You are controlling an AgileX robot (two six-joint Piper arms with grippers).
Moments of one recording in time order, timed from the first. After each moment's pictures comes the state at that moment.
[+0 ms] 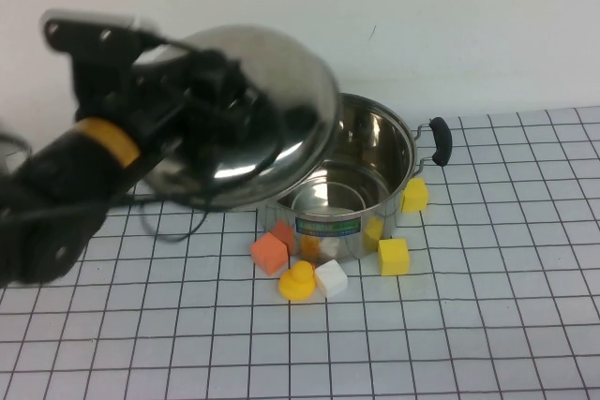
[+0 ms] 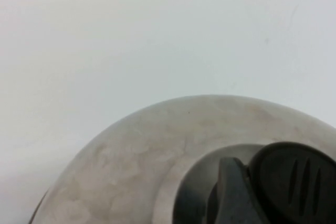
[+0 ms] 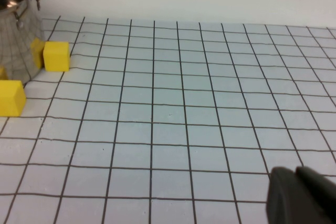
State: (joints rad) right arm -0.03 -0.01 0.02 -0.05 0.42 -0.05; left arm -0.35 1.43 -0.85 0.20 -0.45 -0.34
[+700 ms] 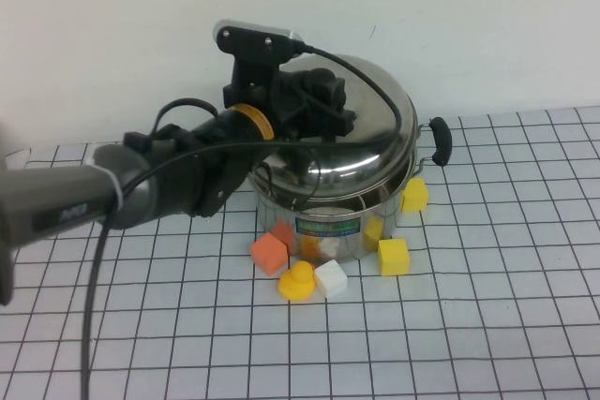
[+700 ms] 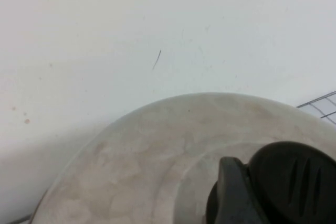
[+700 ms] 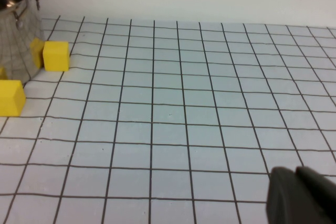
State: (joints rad) right arm -0.03 -0.01 0.02 -0.05 0.42 -0.05; left arm -0.45 1.95 -1.29 0.25 -0.43 -0.38
